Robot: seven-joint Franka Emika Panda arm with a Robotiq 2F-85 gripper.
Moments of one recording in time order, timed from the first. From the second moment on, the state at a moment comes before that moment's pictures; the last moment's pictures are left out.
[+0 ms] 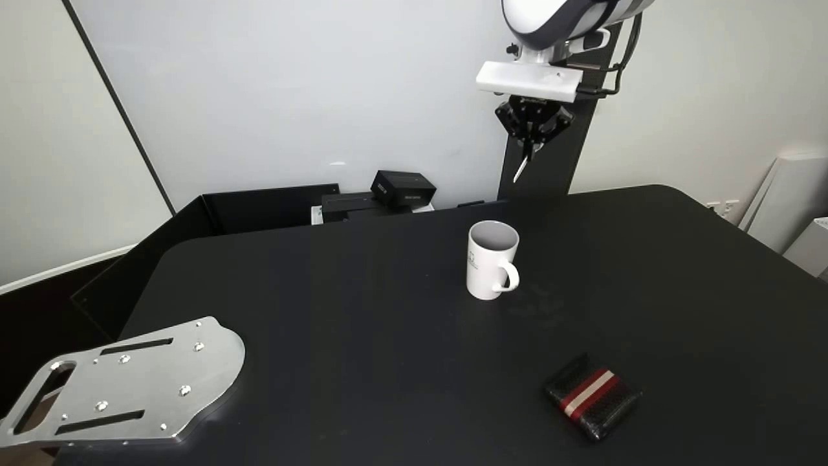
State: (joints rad) arm 0.25 0.91 -0.10 -1.11 -0.10 2.09 1.05
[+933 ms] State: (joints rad) arm 0.41 0.77 -0.15 -1.46 -0.45 2.42 1.05
